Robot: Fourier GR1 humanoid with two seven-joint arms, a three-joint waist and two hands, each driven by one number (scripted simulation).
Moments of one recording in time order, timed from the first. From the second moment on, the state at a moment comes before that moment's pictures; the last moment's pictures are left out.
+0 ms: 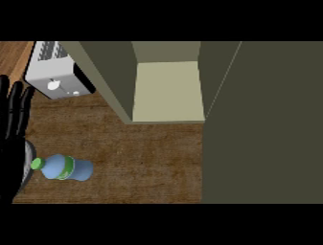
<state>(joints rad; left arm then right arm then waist) 0.00 0.07 0.00 -2.10 -0.03 0.02 -0.03 0.00 -0.13 -0.01 -2.10 -0.02 0.01 -0.01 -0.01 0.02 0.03</state>
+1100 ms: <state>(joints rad) 0.34 0.03 0.14 -2.49 0.05 0.47 0.42 0.26 -0.08 0.31 -2.45 -0.05 0.08 0.20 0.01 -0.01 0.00</state>
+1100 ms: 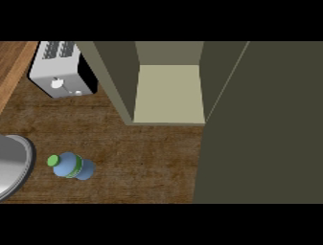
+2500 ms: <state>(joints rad) 0.38 0.09 0.15 -2.49 0.03 0.49 0.53 0.25 -0.09 0.54 -2.49 0.05 -0.09 0.29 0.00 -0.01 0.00</state>
